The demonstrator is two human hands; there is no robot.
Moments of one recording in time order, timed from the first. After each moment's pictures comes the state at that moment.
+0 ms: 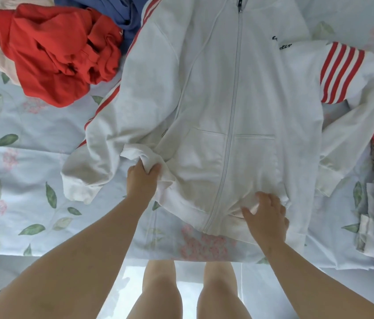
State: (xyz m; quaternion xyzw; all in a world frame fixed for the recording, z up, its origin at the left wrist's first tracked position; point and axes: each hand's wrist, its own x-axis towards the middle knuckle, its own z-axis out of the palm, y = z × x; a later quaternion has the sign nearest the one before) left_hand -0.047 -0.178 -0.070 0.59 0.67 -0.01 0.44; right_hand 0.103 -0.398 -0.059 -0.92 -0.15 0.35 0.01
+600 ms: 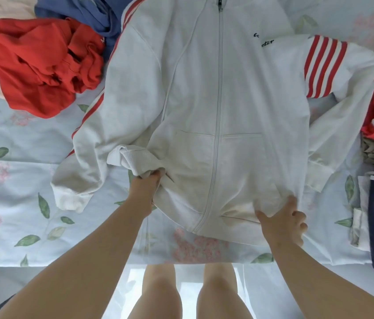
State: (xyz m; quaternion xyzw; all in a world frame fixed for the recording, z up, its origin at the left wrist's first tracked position) left_hand -0.019 -0.195 -0.069 0.28 0.75 0.04 0.60; right_hand 0.130 -0.425 -0.065 -0.94 0.09 0.34 0.02
